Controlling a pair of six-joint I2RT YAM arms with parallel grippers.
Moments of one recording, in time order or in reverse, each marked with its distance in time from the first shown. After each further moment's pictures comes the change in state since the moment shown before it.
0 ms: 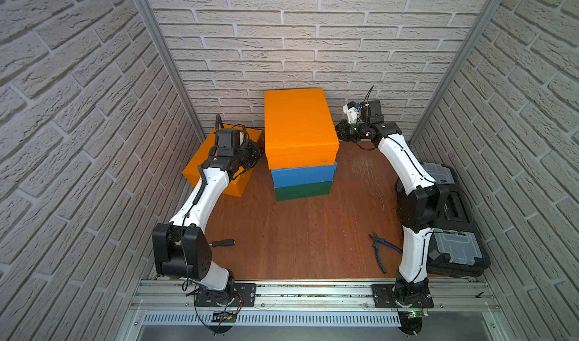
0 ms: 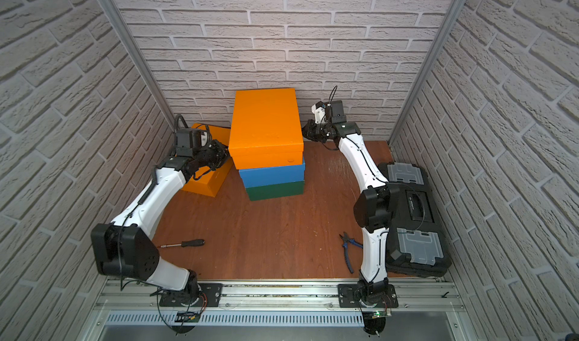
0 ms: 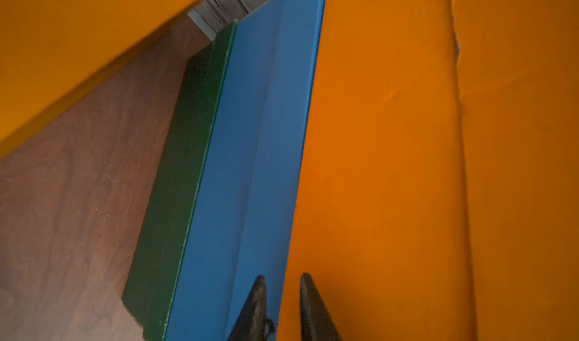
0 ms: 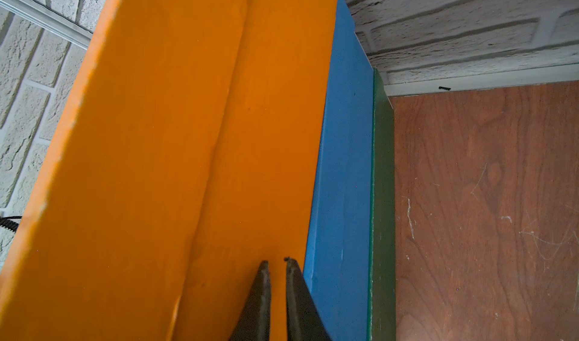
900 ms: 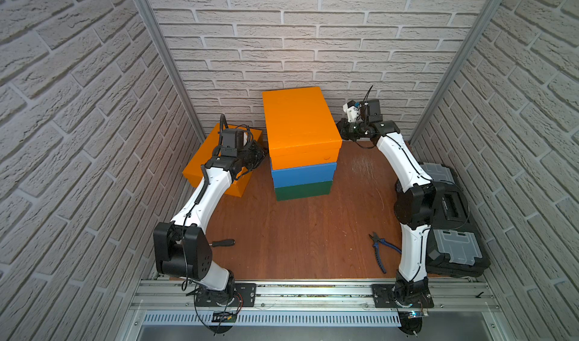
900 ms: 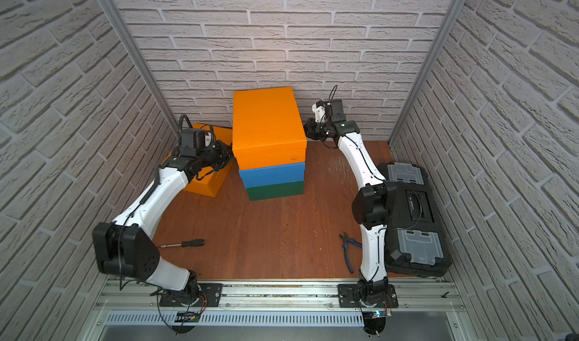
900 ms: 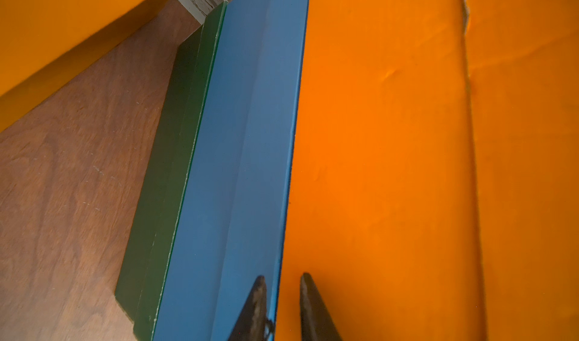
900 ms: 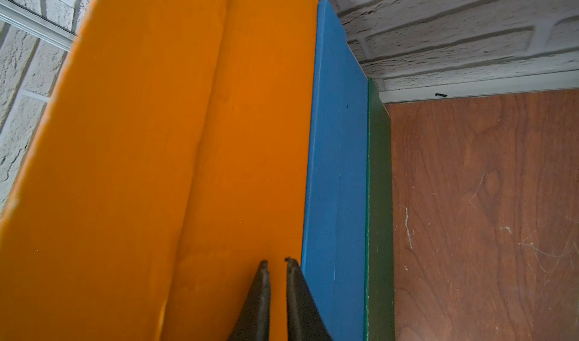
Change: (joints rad) left arm -0.017 0.001 0.002 -0.006 -0.006 0.001; right arm -0.005 0.055 0.061 -0.005 -0.006 0.012
